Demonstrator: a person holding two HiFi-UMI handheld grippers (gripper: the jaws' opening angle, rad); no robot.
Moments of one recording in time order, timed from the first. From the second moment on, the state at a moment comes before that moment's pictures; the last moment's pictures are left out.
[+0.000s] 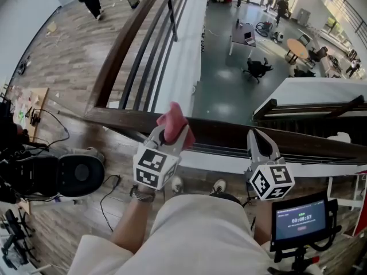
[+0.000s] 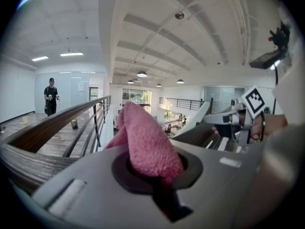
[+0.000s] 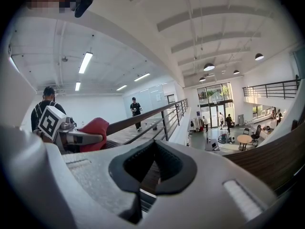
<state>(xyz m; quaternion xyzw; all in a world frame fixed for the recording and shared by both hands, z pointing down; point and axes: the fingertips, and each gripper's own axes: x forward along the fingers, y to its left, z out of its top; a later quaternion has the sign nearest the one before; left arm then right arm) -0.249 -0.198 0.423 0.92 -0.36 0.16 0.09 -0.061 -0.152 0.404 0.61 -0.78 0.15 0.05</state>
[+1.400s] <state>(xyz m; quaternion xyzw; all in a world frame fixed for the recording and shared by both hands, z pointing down) -0.241 -0.173 0.429 0.91 -0.38 0.17 0.05 -0.070 -0.137 0.408 0.59 -0.79 0.17 0.03</state>
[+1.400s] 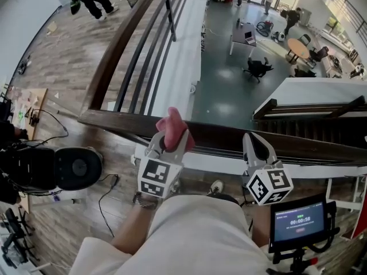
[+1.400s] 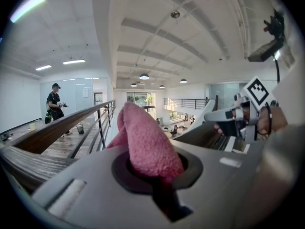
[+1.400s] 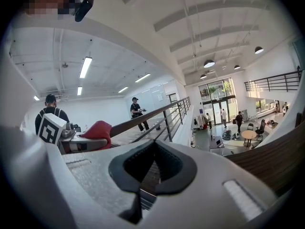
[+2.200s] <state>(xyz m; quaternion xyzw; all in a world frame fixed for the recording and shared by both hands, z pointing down) -0.223 -0.171 0.424 0.88 -0.42 0.20 0.05 -0.063 -0.127 0.399 0.54 -0.82 0.17 0.04</state>
